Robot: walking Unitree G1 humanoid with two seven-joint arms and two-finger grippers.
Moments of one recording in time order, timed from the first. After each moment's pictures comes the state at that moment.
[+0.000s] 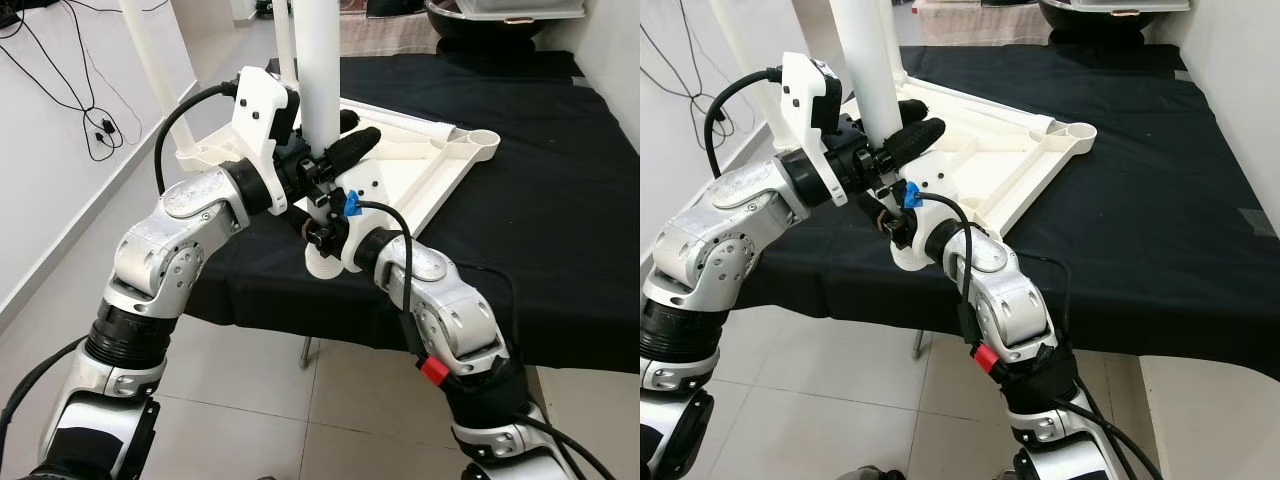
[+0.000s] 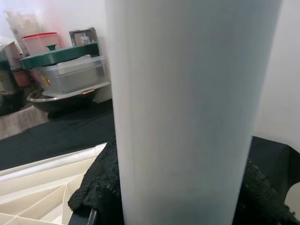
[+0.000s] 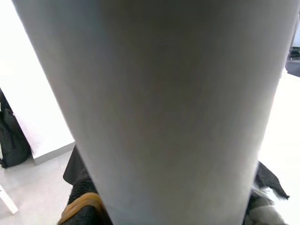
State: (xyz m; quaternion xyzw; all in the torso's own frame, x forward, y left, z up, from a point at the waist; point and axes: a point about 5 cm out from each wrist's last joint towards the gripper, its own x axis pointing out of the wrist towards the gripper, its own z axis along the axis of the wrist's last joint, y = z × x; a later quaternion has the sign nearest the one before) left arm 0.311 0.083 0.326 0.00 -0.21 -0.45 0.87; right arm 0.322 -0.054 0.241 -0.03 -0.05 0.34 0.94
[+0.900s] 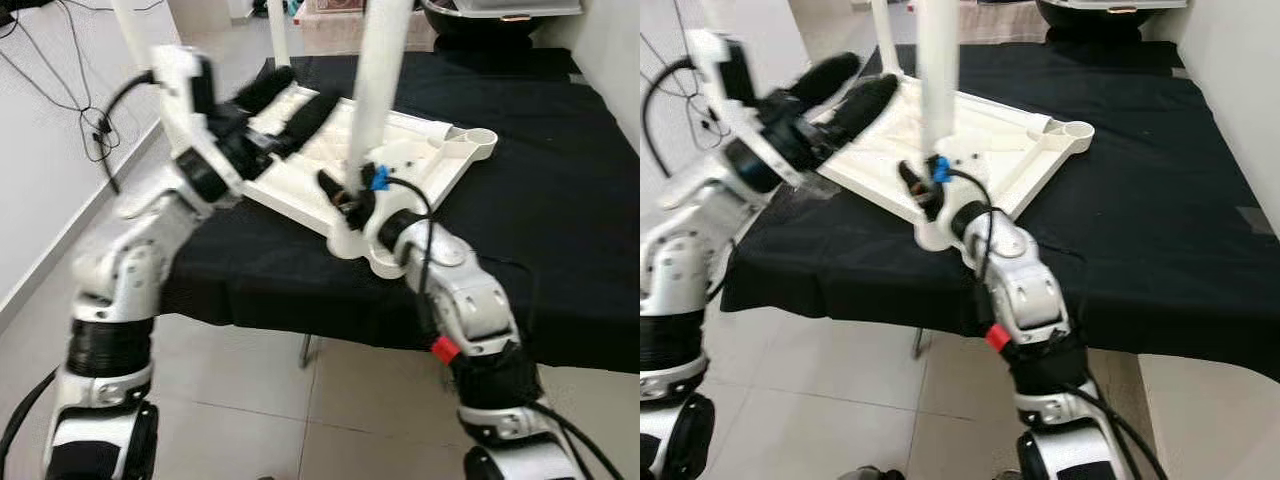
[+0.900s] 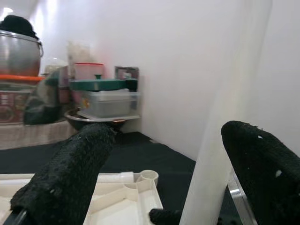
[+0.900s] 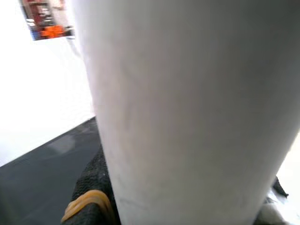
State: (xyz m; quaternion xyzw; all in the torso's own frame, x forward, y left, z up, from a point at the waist) left arm 0.304 0.145 0.338 -0.13 -0.26 -0.37 0.88; right arm 0.346 -0.099 0.251 -0.02 -0.07 0.21 0.98
